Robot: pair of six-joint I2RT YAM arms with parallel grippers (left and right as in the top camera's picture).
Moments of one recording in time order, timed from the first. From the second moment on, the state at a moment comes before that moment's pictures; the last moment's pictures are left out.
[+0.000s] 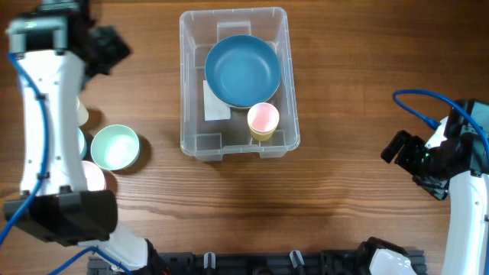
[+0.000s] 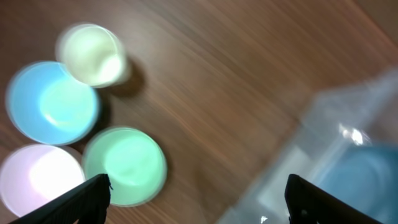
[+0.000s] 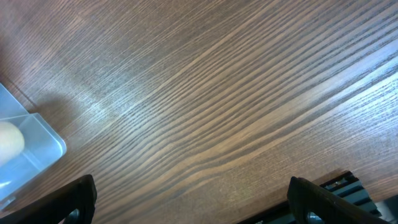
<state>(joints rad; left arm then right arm) 0.10 1.81 2.02 -1.40 -0.15 -0.59 -0.35 1.15 1.11 -1.32 -0.08 0.29</state>
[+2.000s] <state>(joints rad) -0.75 2.03 2.03 -1.30 0.08 -0.57 -0.35 1.15 1.11 -1.32 -0.09 0.28</state>
